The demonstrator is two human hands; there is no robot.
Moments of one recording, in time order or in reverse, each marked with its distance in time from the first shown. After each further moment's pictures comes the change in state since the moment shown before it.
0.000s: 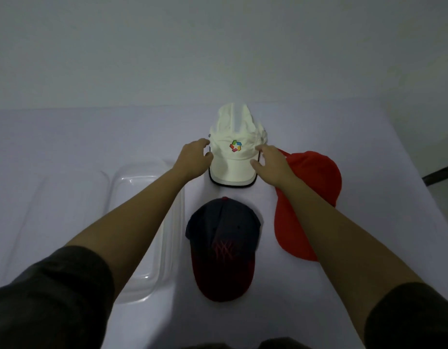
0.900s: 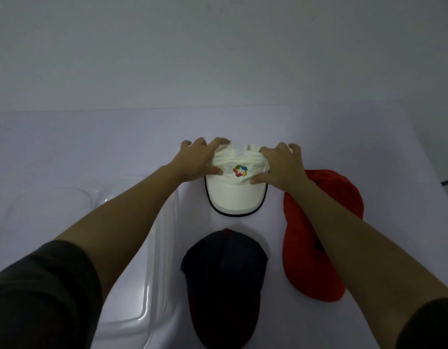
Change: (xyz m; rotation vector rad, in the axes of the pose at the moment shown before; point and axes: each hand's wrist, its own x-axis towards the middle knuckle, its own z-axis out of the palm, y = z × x) left_hand 0.099 -0.030 0.011 0.359 -0.211 0.301; right_hand 0.077 0.022 -0.007 -0.550 -0.037 -0.130
